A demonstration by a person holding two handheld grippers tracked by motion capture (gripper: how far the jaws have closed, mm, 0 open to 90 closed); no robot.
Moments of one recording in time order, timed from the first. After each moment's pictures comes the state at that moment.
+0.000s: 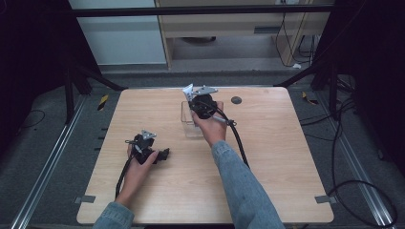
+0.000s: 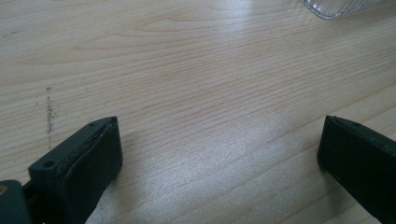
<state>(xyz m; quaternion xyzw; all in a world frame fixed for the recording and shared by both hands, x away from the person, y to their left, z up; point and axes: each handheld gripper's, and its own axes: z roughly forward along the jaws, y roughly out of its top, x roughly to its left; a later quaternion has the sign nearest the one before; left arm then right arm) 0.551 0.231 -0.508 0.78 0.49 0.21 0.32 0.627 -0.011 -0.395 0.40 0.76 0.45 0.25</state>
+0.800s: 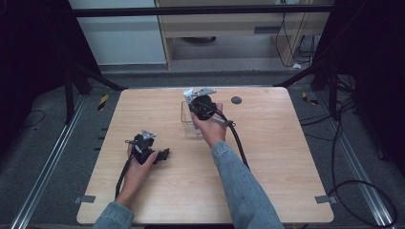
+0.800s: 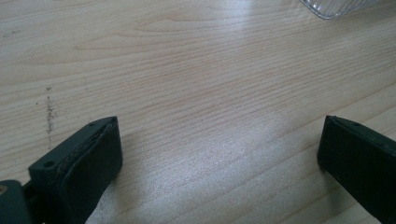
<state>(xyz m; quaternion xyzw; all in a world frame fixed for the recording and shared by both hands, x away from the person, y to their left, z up) 0.551 0.231 -0.508 0.79 0.49 0.21 0.32 0.630 -0.009 -0.404 0.41 0.77 0.43 0.24</state>
